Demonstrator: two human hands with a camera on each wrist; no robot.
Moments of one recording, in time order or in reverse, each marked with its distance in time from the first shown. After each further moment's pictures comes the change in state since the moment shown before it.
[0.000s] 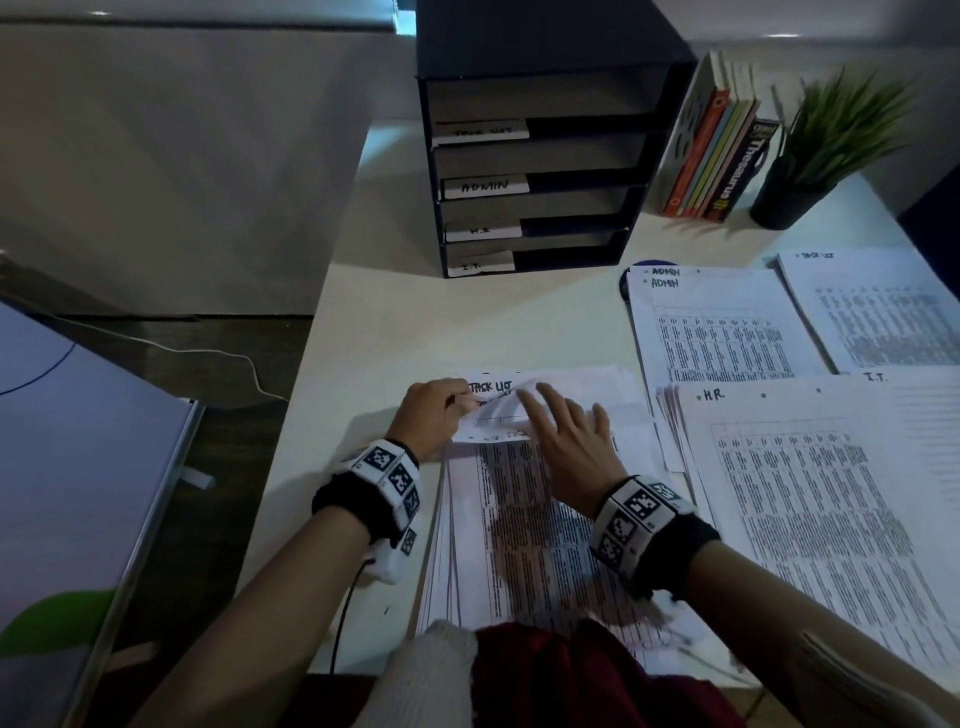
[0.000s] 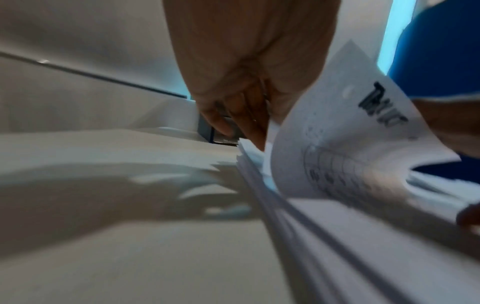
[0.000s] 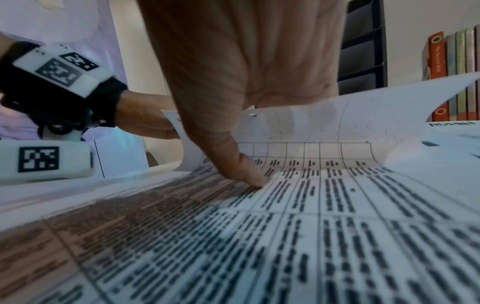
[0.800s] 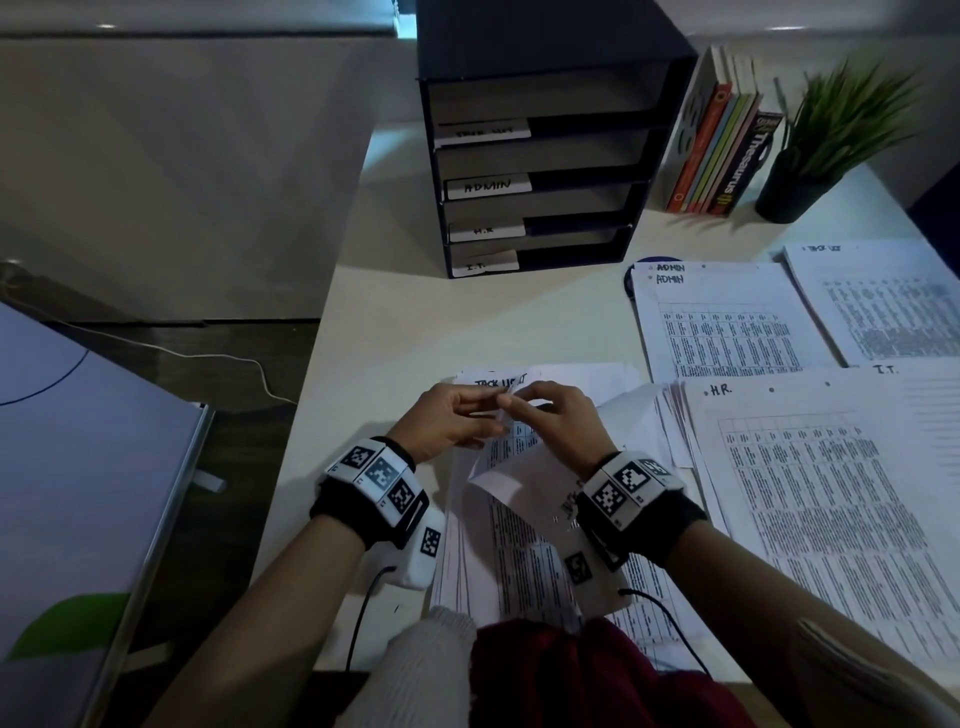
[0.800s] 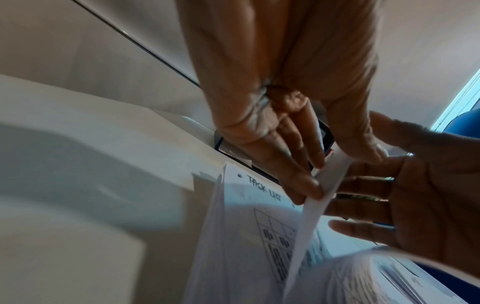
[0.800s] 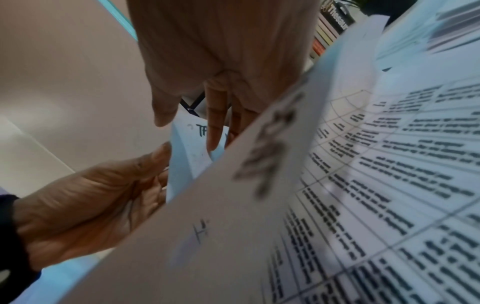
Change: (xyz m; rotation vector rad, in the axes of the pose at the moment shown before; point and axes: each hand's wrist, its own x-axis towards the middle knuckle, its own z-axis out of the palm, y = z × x) left_hand -0.017 0.018 -0.019 -0.603 -0.339 -0.172; right_hand 0.023 -0.010 -0.016 0.989 0.212 0.107
